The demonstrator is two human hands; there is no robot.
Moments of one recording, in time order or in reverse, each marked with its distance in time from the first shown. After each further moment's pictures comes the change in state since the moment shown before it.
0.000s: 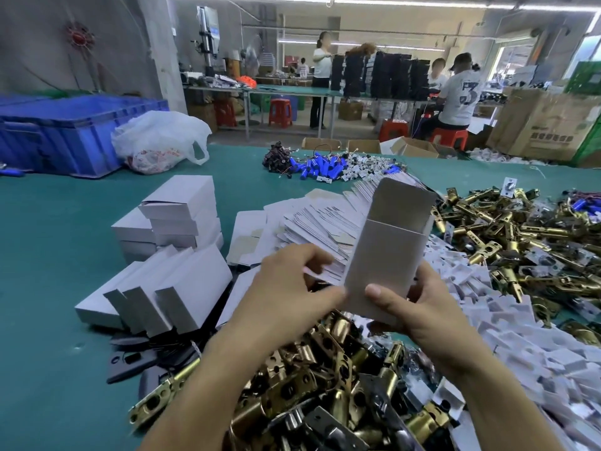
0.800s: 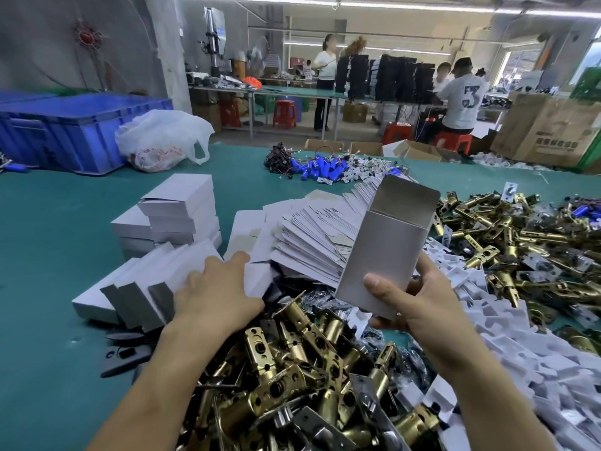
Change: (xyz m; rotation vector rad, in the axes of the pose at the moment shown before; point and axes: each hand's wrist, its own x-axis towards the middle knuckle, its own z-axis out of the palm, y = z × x) left_hand 0.005 -0.051 -0.027 0.681 -0.049 -0.494; right_hand 0.006 -0.002 -0.007 0.024 0.025 -0.022
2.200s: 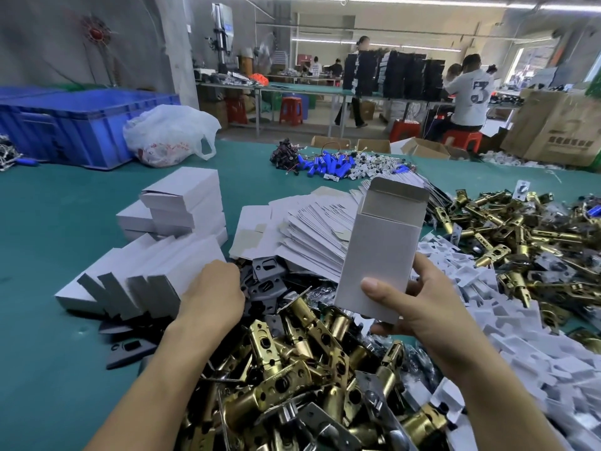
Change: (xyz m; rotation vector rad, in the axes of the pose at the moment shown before) left_hand 0.022 -0.019 0.023 -0.012 0.036 0.009; right_hand -0.001 0.003 0.002 -0.045 -0.049 0.046
